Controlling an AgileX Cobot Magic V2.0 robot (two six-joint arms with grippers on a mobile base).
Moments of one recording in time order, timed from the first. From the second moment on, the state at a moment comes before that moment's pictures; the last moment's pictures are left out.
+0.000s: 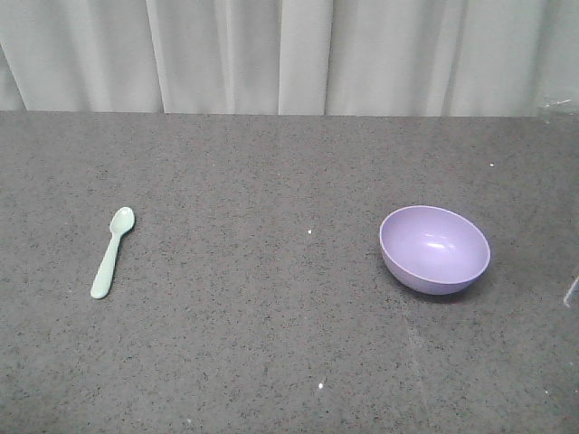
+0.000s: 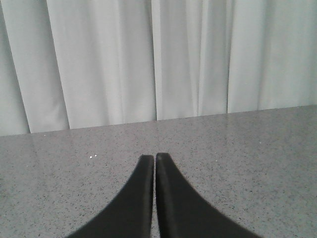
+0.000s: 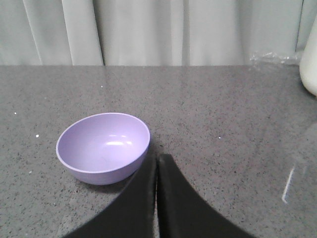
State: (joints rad) left arm -0.07 0.32 -0.49 0.05 0.32 -0.04; right arm 0.03 0.35 -0.45 -0.06 0.45 0.08
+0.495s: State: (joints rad) left arm -0.07 0.79 -1.02 -0.07 0.90 -0.04; right arm 0.03 0.75 -0.93 0.02 0.94 0.08
